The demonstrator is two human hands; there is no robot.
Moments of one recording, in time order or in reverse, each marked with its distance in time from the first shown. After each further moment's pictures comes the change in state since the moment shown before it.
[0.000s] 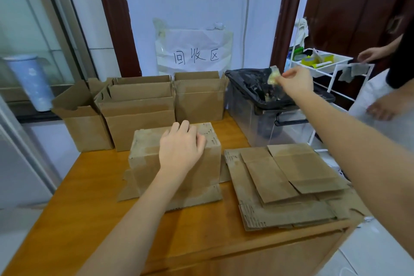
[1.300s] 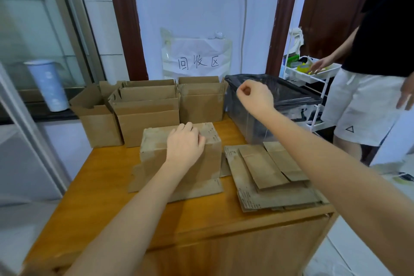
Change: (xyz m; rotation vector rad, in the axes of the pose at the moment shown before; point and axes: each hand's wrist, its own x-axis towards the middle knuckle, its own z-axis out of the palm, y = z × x) left_hand -0.004 0.002 -0.034 -0.090 -0.343 -0.054; right_hand -0.106 -0.054 0.024 -0.180 -0.124 -0.416
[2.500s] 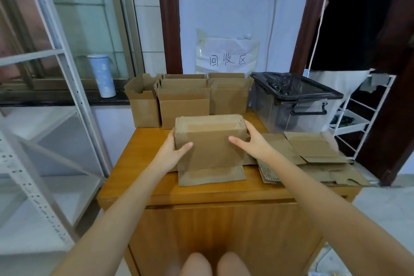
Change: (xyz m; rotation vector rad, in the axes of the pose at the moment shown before) left_hand -0.112 -0.097 -0.049 -0.923 -0.269 -0.484; right_hand -0.152 -0.026 0.044 0.563 -0.535 0.155
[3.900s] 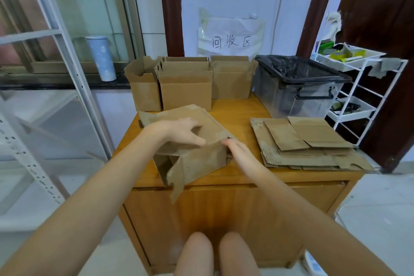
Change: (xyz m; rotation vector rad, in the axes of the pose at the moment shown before) left_hand -0.004 0.073 -0.012 0.926 -0.564 -0.027; right_hand -0.054 -0.004 0.065 0.300 -0.074 0.258
